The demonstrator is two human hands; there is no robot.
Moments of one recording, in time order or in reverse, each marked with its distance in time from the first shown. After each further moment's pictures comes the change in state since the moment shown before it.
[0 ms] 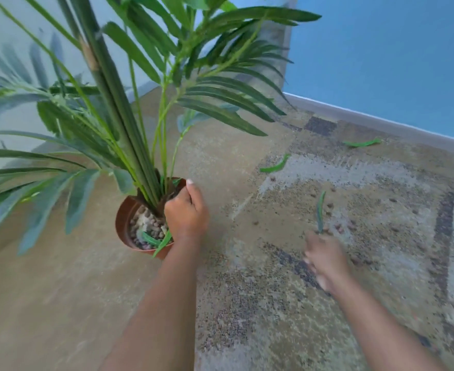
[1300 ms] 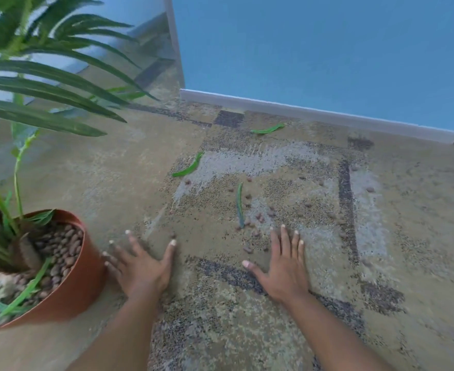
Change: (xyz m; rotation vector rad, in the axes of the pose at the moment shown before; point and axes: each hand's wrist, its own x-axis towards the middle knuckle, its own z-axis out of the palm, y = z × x) left_hand -0.092 -0.084 0.137 0.635 -0.601 -0.037; right_hand 0.080 0.137 -0.063 -1.061 0.262 -0.272
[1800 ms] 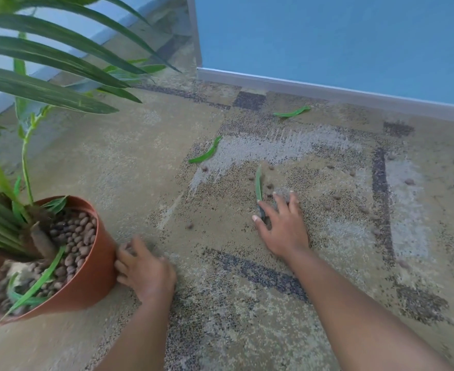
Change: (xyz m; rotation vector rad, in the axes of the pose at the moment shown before) left_hand -0.006 -0.012 -0.002 -0.235 0.226 -0.159; right_hand 0.080 -0.041 0.002 0.054 0.115 -0.152
